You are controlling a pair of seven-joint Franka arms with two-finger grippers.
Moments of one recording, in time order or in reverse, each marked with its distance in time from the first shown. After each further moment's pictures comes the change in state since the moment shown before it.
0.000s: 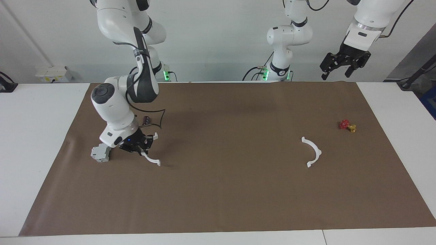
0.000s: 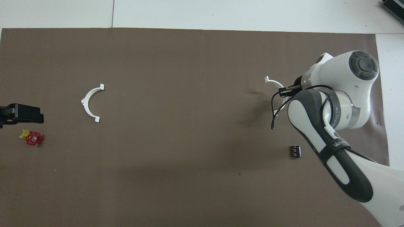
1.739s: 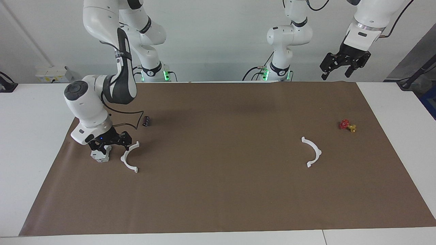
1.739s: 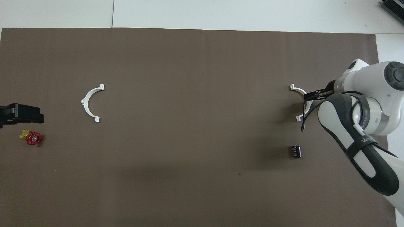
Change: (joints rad) left arm 0.000 0.000 0.000 0.000 0.000 0.000 0.000; right arm -0.192 0.004 -0.013 -0.109 -0.074 0.146 -0.209
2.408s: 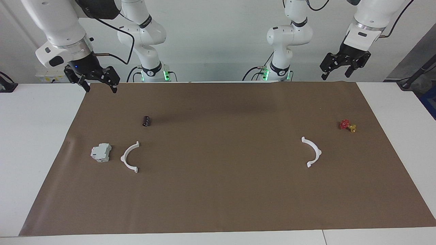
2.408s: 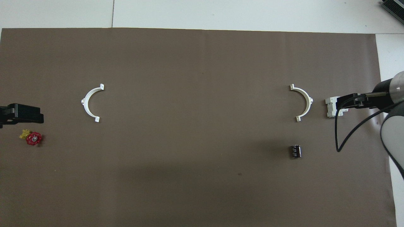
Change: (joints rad) left arm 0.000 0.000 0.000 0.000 0.000 0.000 0.000; right arm 0.040 -0.332 -0.009 0.121 -0.052 -0.520 0.181
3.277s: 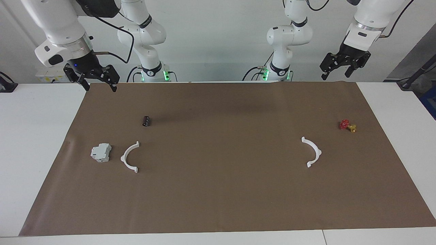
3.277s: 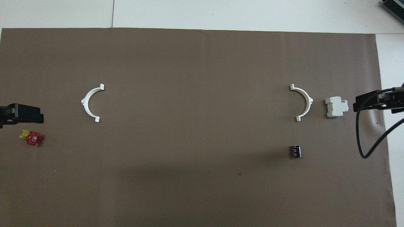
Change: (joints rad) left arm 0.000 0.000 0.000 0.000 0.000 0.000 0.000; right arm 0.020 0.004 0.000 0.262 -0.010 -0.331 0.132
